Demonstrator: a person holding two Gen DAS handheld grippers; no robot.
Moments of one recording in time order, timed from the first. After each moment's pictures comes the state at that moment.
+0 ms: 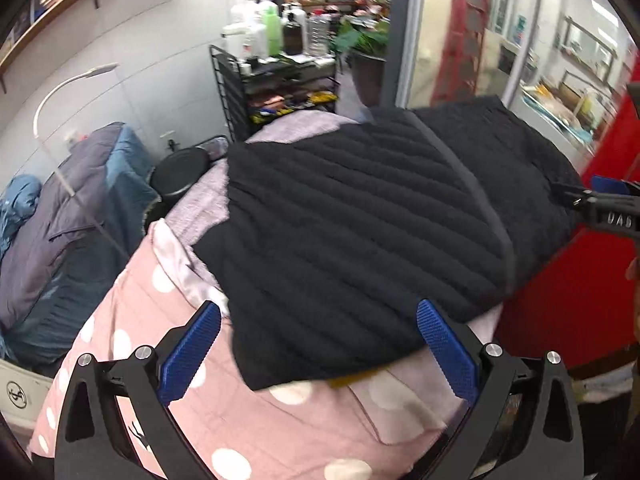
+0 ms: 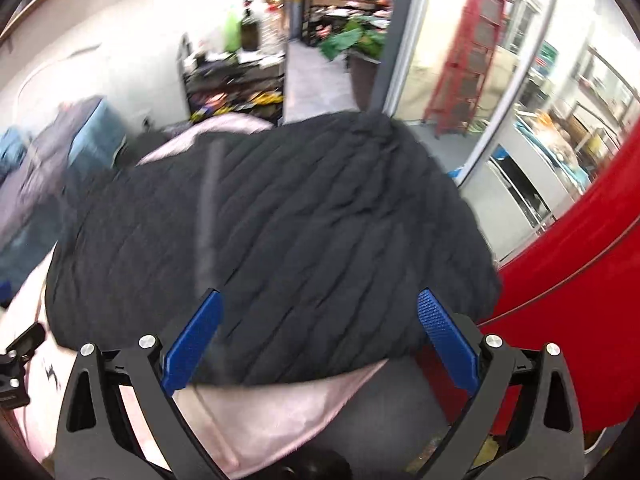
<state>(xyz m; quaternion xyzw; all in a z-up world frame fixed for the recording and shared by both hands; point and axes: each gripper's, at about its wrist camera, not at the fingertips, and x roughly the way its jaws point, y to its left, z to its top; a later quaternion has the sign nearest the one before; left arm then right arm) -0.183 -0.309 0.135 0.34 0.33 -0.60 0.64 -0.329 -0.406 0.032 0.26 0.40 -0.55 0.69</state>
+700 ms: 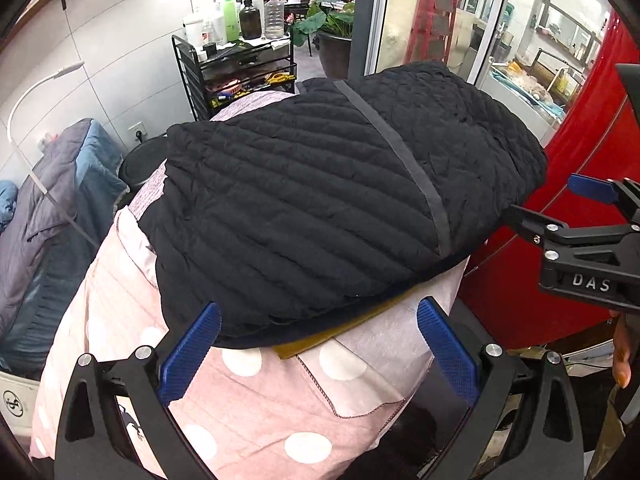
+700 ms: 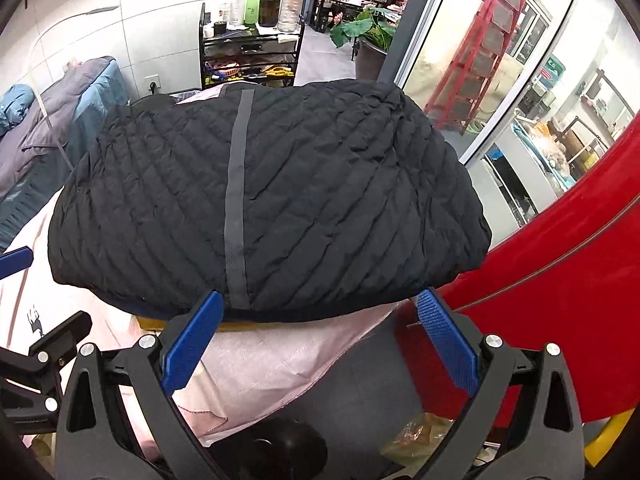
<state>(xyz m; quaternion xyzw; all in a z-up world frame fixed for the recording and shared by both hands) -0.236 -0.289 0.124 0.36 0.35 -0.62 0.60 -0.322 -0.349 0.029 0.24 0.44 -0.55 0.67</state>
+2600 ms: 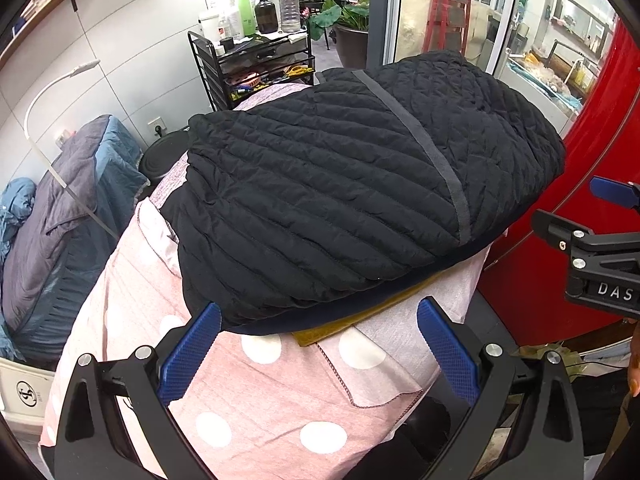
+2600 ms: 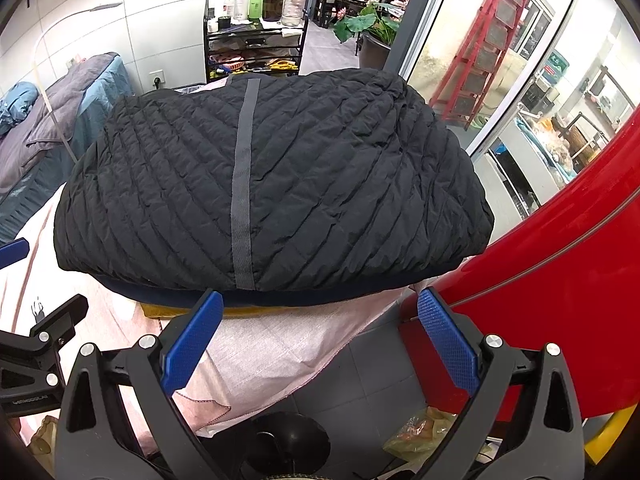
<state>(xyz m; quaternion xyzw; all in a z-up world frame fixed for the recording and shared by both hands) -0.233 -0.275 0.122 0.38 0.34 -0.60 0.62 -0.324 -0.336 0.027 0.25 0.44 -0.54 0.67</state>
